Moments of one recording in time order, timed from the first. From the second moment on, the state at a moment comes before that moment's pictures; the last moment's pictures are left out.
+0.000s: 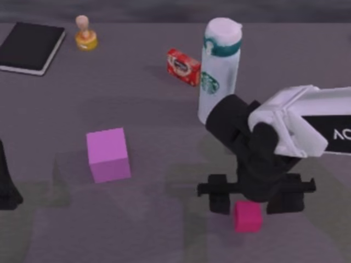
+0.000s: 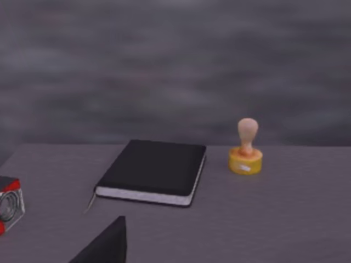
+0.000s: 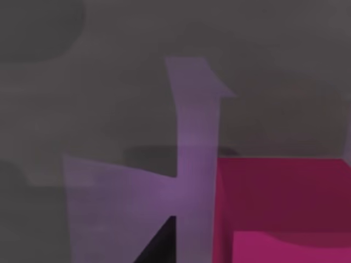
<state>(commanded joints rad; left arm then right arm) 0.00 0.00 0.00 0.00 0.00 0.00 0.72 1.89 1.12 -0.78 0.02 0.72</state>
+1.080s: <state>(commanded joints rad) 0.00 0.00 0.00 0.00 0.00 0.00 0.73 1.78 1.27 -1.04 0.02 0.72</state>
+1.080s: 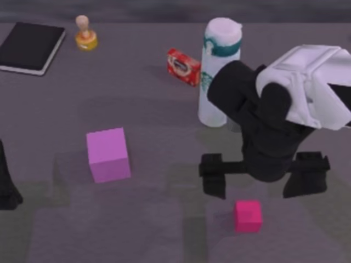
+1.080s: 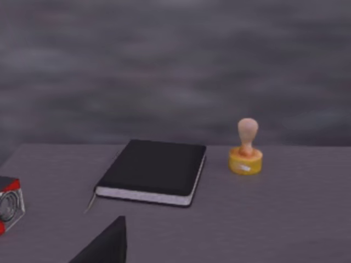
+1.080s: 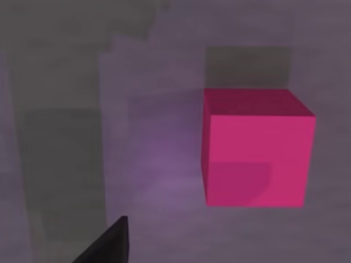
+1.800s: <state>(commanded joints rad) 0.00 0.00 0.00 0.00 0.00 0.00 0.56 2.01 1.59 -1.16 0.02 0.57</state>
